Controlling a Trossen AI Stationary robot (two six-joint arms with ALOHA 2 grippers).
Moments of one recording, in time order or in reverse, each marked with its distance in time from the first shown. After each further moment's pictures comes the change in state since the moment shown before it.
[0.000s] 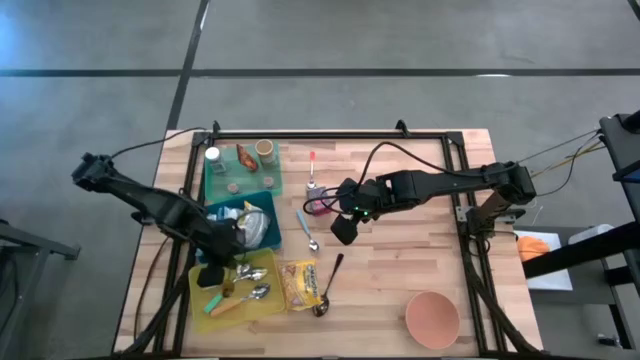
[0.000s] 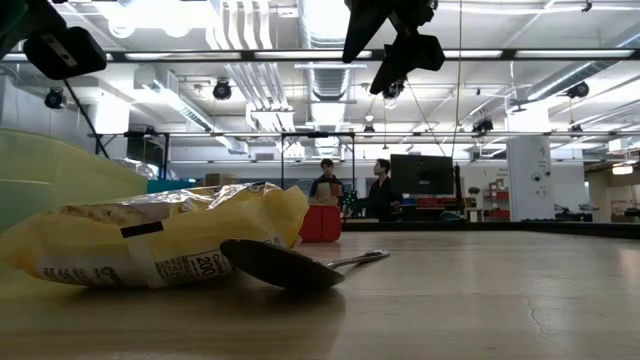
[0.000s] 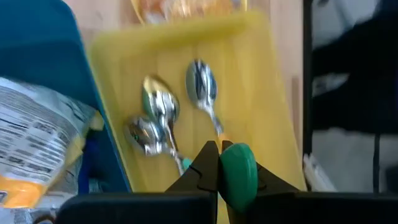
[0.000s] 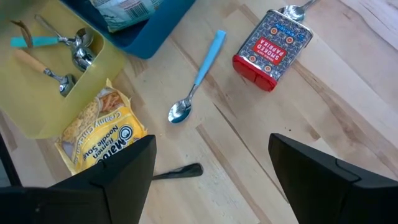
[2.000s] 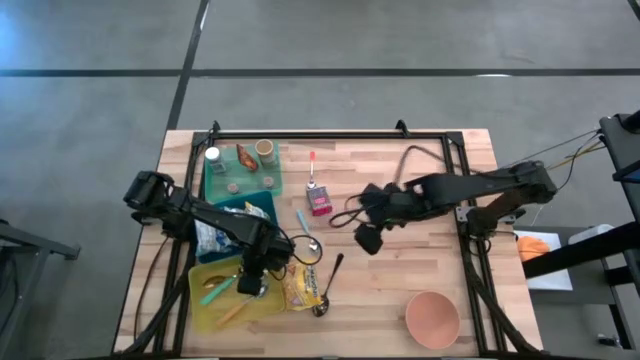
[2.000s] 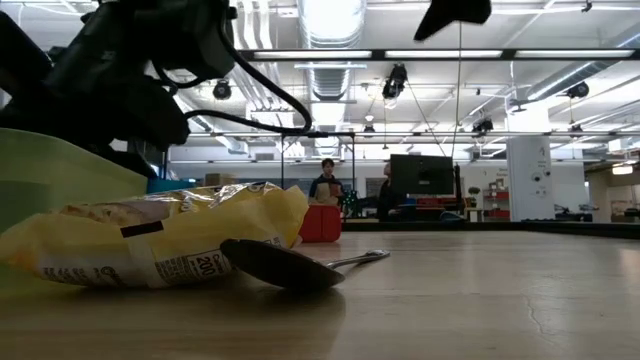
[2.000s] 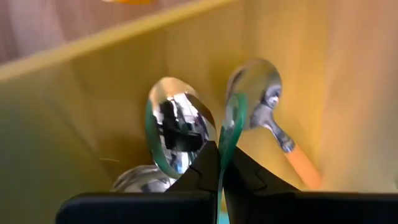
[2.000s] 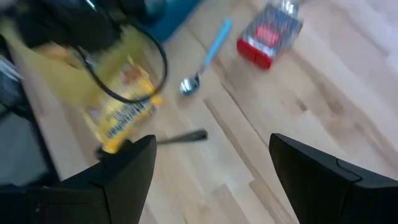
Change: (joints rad) left arm 0.171 0.650 0.050 0.120 0.233 0.312; right arm 0.118 -0.165 -0.001 -0.144 0.061 0.060
